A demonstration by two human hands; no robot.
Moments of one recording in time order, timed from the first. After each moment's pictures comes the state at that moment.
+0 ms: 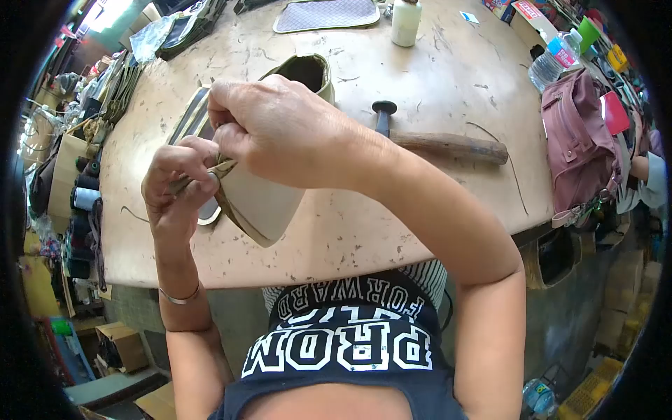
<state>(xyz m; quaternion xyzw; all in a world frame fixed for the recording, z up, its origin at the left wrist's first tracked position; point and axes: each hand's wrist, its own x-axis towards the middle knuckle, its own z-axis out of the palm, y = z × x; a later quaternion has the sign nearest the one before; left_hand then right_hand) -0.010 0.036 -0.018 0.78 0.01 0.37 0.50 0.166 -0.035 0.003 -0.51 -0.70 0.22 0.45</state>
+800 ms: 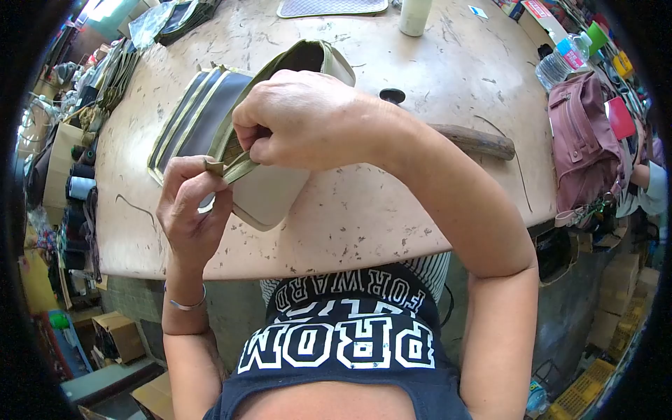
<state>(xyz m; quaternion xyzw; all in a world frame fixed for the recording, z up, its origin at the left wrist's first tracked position) -0.022 0.014 -0.041 0.89 0.10 0.43 0.14 0.177 -0.032 0.002 -0.52 -0.79 0.21 0.27</state>
